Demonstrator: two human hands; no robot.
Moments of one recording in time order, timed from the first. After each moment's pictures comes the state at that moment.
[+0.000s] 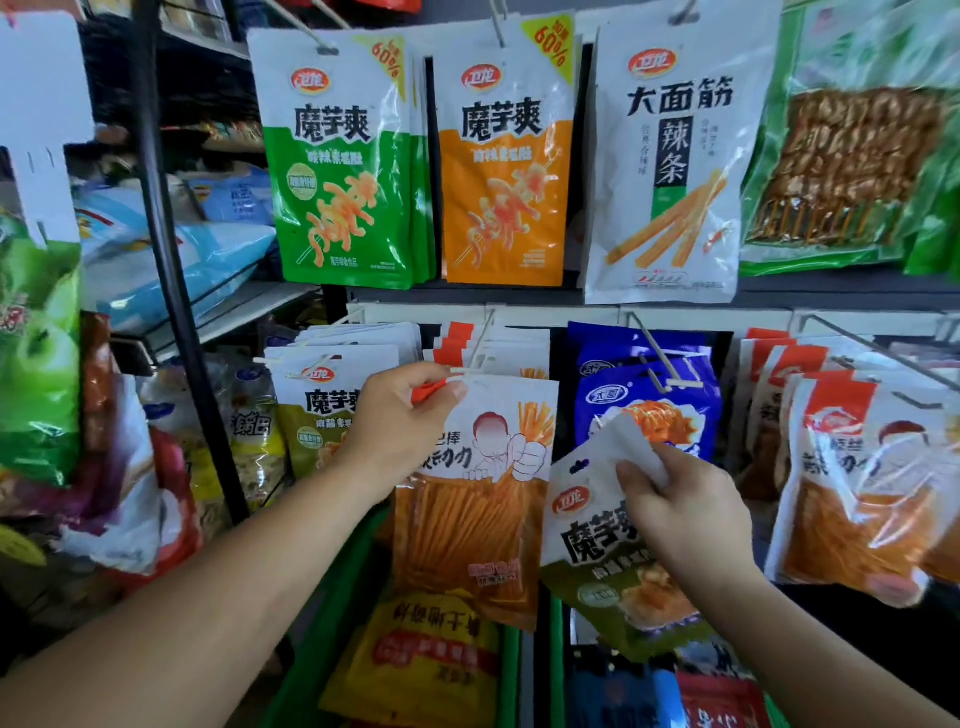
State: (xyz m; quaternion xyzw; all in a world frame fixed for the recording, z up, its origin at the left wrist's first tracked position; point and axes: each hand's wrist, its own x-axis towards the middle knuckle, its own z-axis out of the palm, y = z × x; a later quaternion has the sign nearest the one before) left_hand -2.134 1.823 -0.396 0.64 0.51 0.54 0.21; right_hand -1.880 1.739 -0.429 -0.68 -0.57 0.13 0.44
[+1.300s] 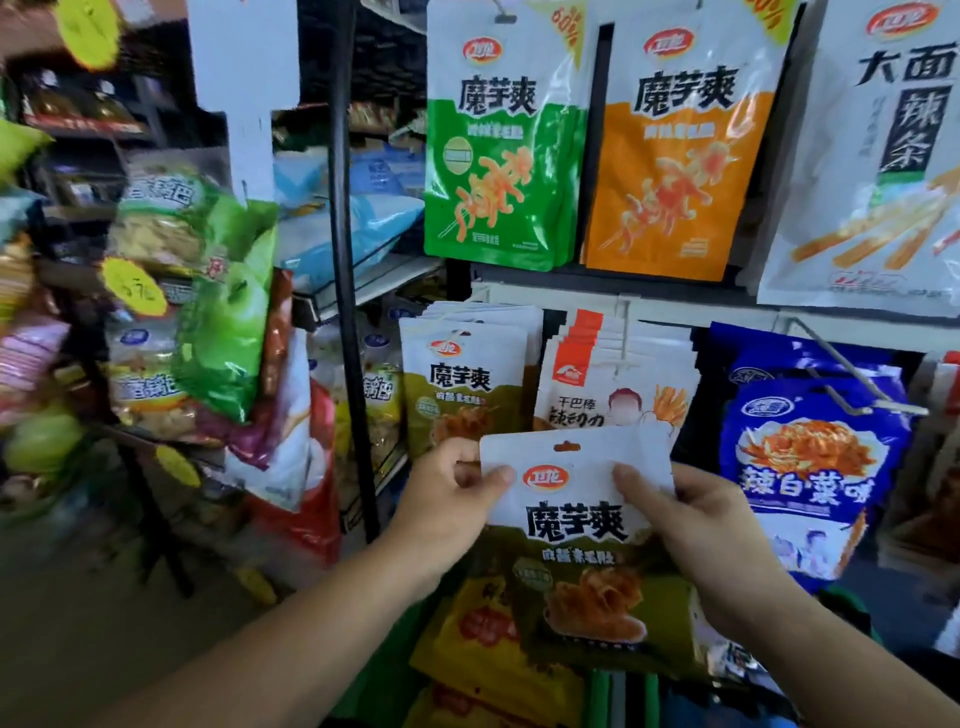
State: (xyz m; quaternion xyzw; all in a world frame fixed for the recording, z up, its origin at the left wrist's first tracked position) left_hand -2.201 1.745 -0.447 0.49 0.60 0.51 0.37; right_hand -1.975 1.754 -0.438 -0.44 -0.50 0.55 0.51
